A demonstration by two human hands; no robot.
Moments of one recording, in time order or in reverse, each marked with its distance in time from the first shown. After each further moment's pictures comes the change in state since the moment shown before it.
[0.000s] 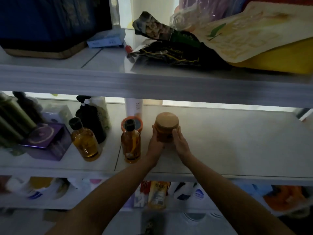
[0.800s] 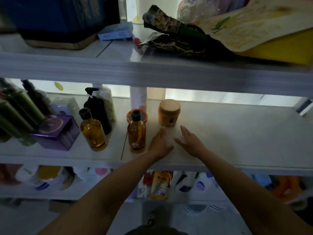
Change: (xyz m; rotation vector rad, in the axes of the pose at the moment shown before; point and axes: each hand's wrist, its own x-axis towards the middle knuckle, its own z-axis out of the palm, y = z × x) left_hand -0.007 -0.021 -0.006 0.672 -0.149 0.089; right_hand -0.012 0.014 -0.039 -0.891 -0.184 -0.113
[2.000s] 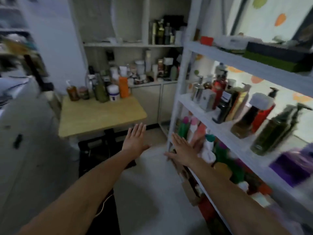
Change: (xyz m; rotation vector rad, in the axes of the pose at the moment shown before) left_hand -0.633 -0.304 -0.383 0.659 0.527 -1.052; right_hand -0.199 -0.644 0.306 -0.302 -0.412 -1.249
